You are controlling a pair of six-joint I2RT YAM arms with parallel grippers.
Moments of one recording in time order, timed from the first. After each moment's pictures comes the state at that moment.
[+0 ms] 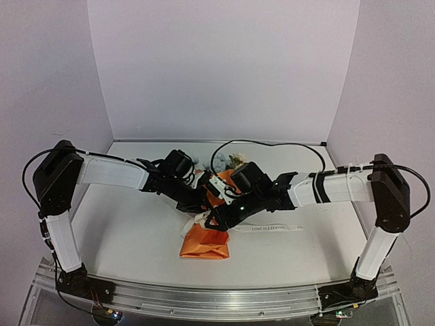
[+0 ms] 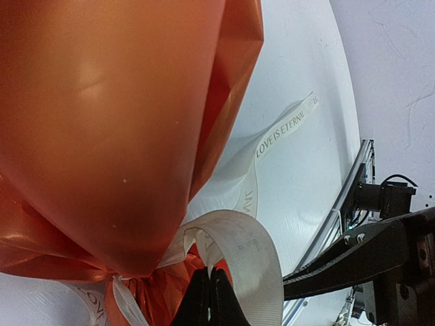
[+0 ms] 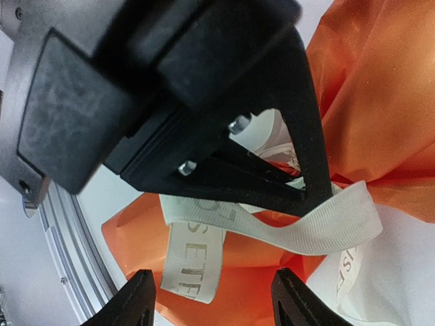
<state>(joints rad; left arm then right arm) -0.79 1.86 1.19 -0.22 0.53 -0.60 0.96 1.80 1.17 -0.21 -0.30 0.30</state>
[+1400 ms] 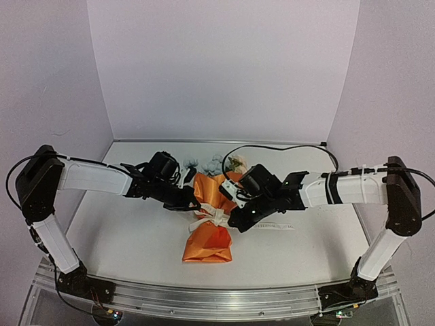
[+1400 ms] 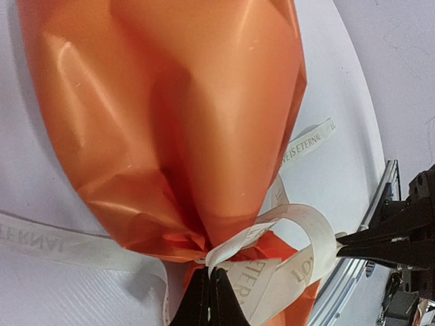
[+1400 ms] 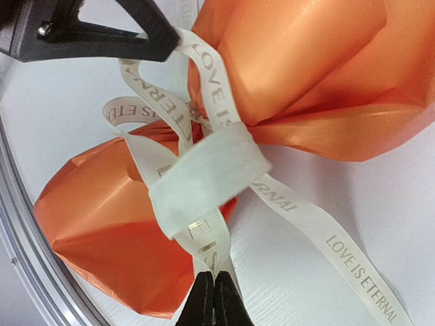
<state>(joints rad) -0.76 1.70 1.00 -0.13 0.37 -0.55 0.95 1.71 1.12 -0.38 -0.12 0.24</state>
